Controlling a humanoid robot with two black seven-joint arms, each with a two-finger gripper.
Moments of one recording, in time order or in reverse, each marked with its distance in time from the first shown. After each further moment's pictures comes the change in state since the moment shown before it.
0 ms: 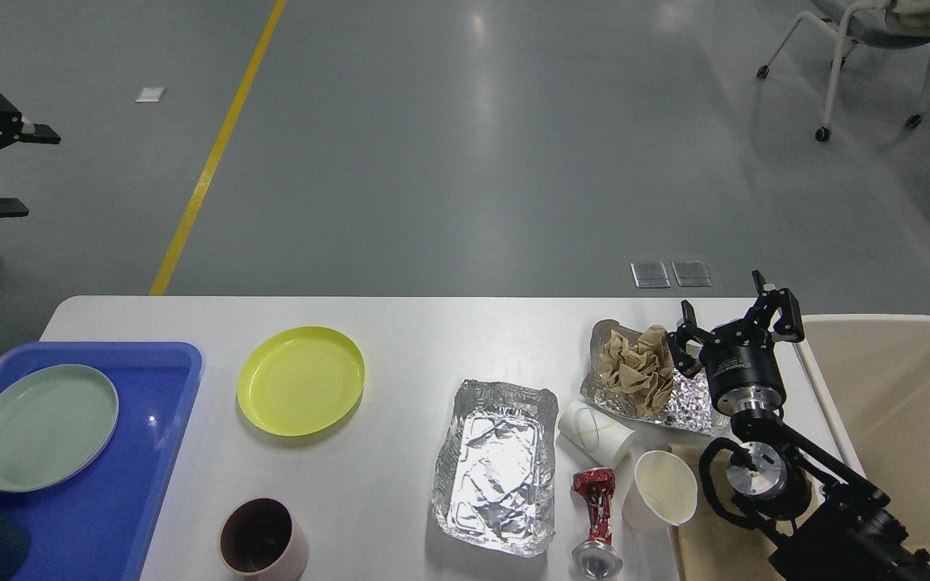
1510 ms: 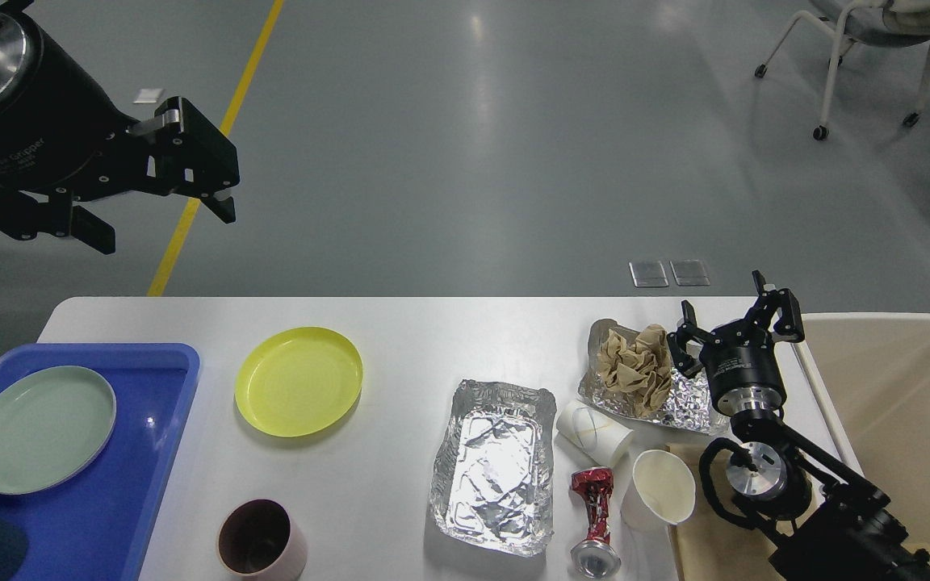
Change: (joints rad) left arm -1.116 -0.888 1.084 -0.710 -0.495 -0.171 -0.023; right arm 0.000 0.000 0.000 -0.001 0.000 0.000 0.000
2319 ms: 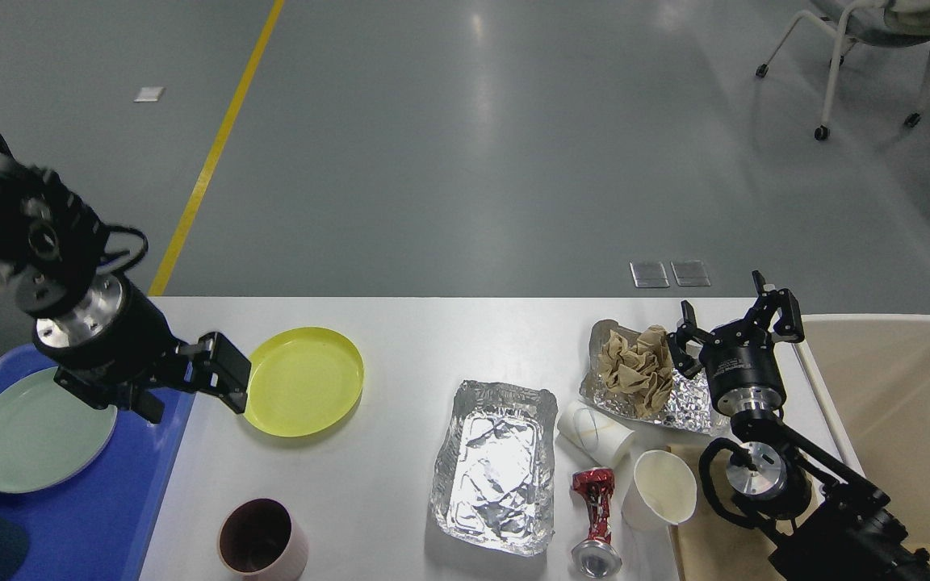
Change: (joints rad) left arm 0.709 0.355 -0.397 0.031 0.534 0.253 0.042; right arm 0.000 0.000 0.000 0.001 0.000 0.000 0.001
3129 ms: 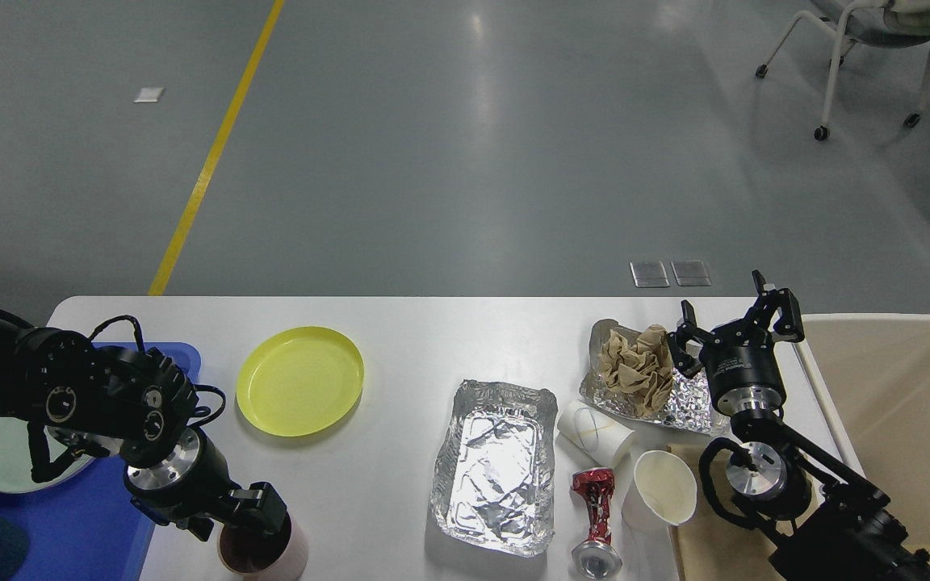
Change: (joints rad) left arm 0.516 -0.123 -0.165 0.157 0.187 0.195 0.007; right arm 0.000 0.000 0.000 0.000 0.000 0.000 -0.001
